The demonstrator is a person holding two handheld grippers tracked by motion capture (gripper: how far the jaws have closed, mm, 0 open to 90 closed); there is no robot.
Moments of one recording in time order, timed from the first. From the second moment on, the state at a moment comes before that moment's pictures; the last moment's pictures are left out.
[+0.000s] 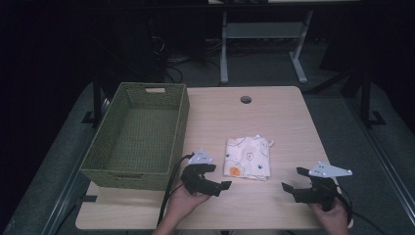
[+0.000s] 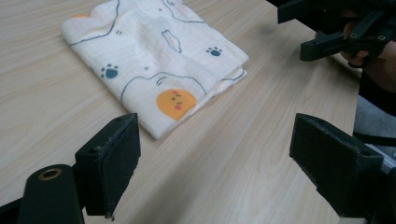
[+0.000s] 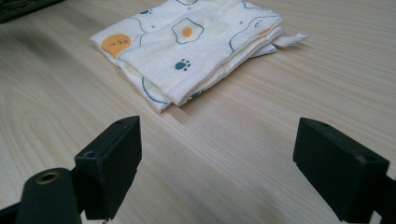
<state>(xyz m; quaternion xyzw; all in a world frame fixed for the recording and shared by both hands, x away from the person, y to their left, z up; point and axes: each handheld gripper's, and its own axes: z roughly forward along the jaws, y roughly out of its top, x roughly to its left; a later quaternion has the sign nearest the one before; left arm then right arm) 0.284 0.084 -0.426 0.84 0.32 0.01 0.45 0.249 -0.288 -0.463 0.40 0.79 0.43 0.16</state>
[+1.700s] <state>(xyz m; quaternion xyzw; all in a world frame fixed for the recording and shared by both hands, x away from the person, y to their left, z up) 0.384 -0.025 -0.437 0.89 0.33 0.02 0.32 0.252 -0.293 -0.458 0.40 0.78 0.45 0.16</state>
